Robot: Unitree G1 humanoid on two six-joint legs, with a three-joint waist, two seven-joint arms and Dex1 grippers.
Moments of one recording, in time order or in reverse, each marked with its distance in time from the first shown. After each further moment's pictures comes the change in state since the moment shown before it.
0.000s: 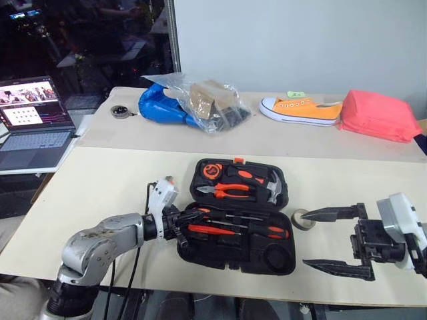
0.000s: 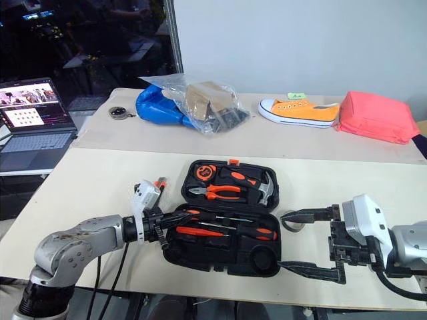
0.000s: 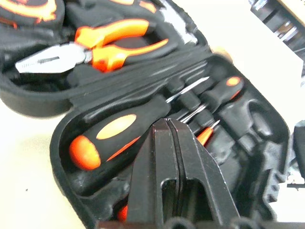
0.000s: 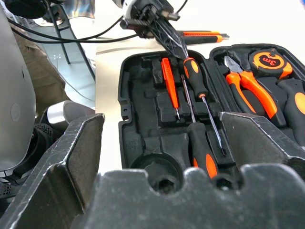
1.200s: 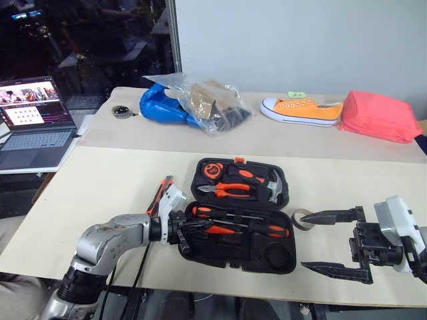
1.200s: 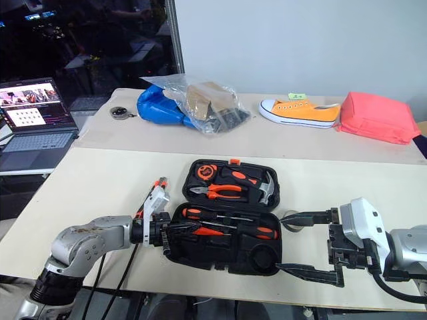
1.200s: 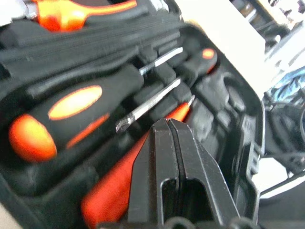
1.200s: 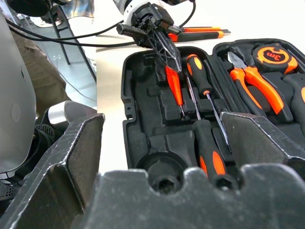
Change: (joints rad) left arm -0.102 -0.085 -0.047 0.158 0.050 0.062 0.040; right arm 0.038 0.002 -0.010 -0.020 0.002 0.000 -0.013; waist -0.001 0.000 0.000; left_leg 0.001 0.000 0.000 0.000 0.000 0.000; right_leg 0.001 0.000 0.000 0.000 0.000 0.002
